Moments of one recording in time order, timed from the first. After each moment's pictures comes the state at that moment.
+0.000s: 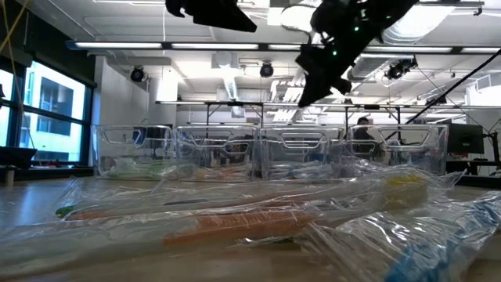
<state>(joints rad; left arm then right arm) 0.10 1.37 1.20 -0.30 0.10 0.61 -0.51 1.47 1.08 -0.35 0.13 0.15</state>
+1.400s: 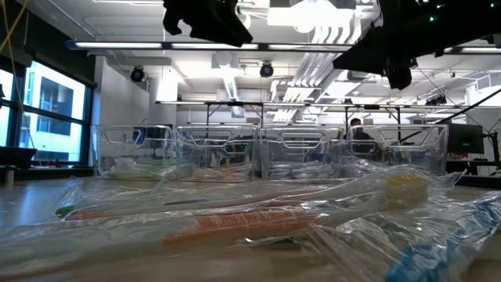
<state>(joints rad) 0.10 1.37 1.20 -0.35 0.01 0.76 0.24 1.04 0.37 0.51 0.71 0.38</state>
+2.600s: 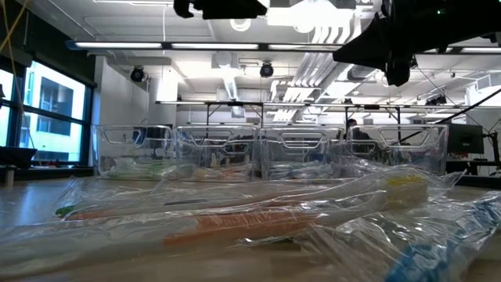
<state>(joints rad) 0.10 1.38 1.20 -0.18 0.17 0.79 0.27 1.04 0.37 0.54 0.66 0.34</state>
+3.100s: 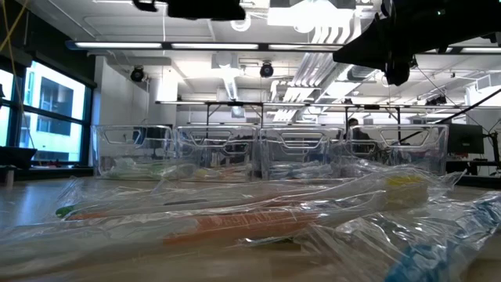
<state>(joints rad) 0.09 1.38 1.20 -0.39 0.41 0.78 0.28 1.04 0.37 0.53 0.66 0.32</state>
